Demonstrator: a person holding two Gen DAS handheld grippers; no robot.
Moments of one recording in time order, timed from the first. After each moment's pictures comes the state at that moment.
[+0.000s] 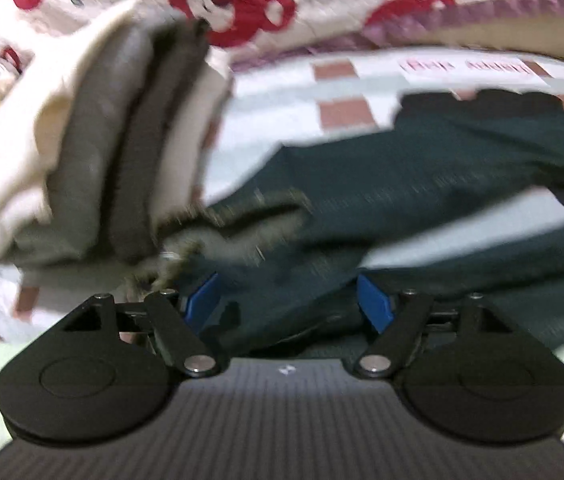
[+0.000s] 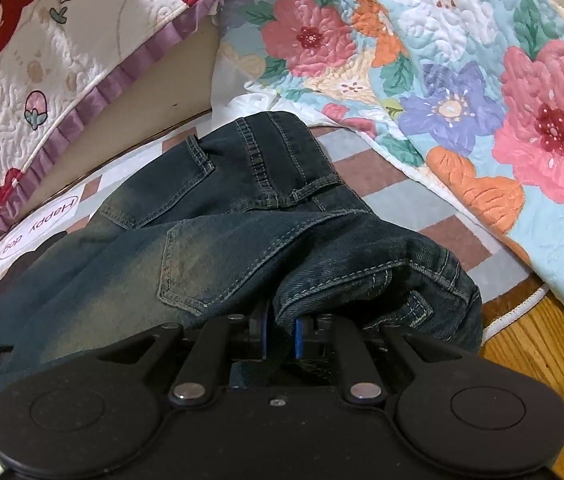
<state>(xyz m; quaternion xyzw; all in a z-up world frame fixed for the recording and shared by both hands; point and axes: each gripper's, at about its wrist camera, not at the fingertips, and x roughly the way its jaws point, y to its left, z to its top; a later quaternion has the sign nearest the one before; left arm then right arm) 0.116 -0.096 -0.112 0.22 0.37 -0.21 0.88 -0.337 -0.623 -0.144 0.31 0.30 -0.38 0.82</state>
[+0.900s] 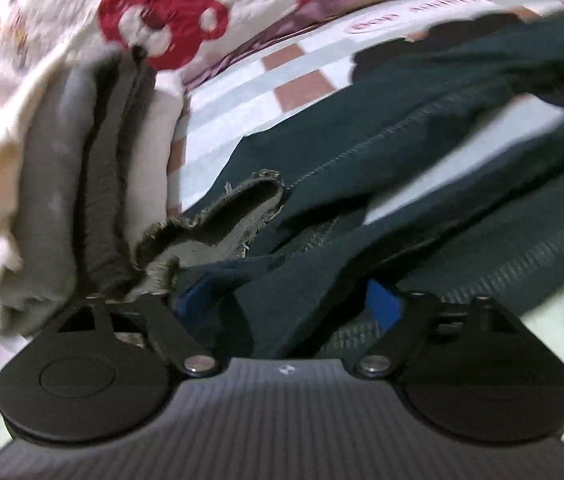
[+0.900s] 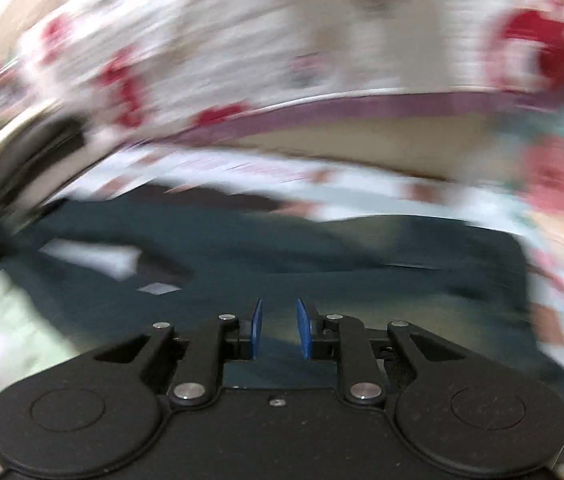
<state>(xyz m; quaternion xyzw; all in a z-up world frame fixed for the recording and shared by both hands) 0.106 -0.103 -0.140 0.31 0.35 -0.26 0.84 -0.218 -0.475 -0.075 0.06 0.34 -0.08 0.94</state>
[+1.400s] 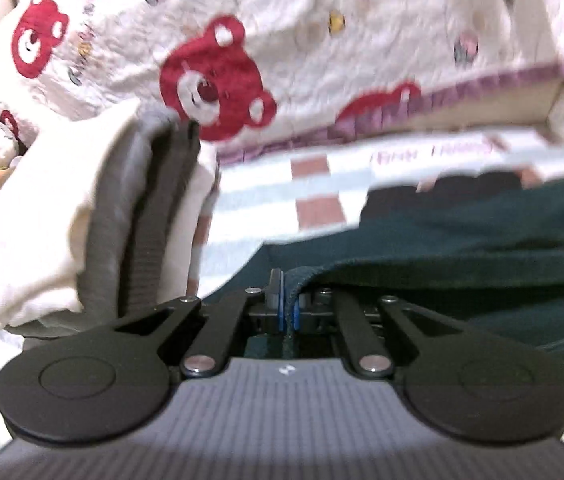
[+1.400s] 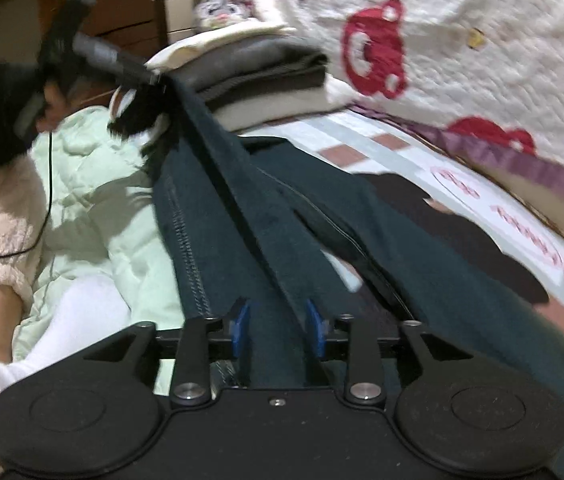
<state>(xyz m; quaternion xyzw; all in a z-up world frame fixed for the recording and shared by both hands) 0.083 -0.083 -0.032 0.17 0.28 -0.28 0.90 -0.087 -0.353 -0.094 -0.07 0.35 0.17 0.92</state>
